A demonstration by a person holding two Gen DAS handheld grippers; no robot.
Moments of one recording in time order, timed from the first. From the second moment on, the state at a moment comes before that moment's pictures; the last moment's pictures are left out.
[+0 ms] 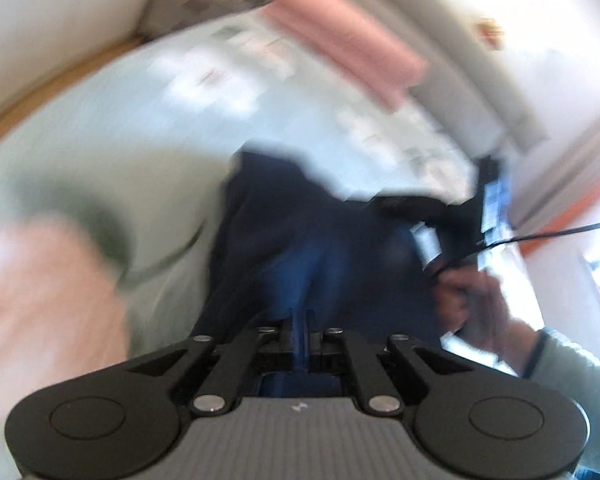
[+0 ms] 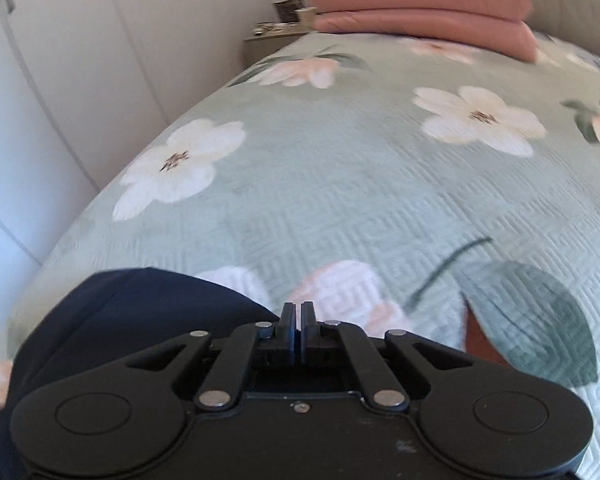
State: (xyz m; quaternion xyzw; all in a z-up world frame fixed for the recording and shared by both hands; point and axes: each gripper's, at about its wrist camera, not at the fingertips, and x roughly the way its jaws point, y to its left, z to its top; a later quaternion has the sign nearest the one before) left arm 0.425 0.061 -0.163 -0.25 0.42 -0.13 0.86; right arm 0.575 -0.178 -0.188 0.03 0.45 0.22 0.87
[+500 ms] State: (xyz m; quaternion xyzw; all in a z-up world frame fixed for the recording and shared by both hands) left arm 0.544 0.036 -0.221 -0.25 0.45 -0.15 0.85; right arm 0.436 -0.197 -0.149 0.06 0.47 0.24 0.85
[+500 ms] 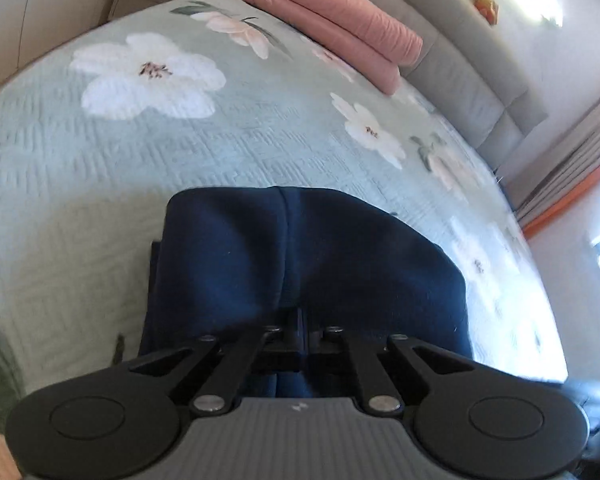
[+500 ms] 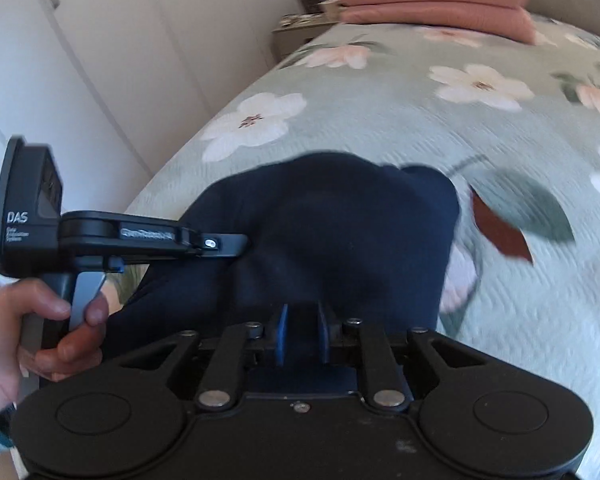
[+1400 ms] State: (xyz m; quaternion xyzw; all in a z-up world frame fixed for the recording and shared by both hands) left arm 0.346 0.073 -0.222 -0.24 0.49 -0.09 0.84; right arm 0.274 -0.174 -0.147 -0.09 0.50 0.26 0.82
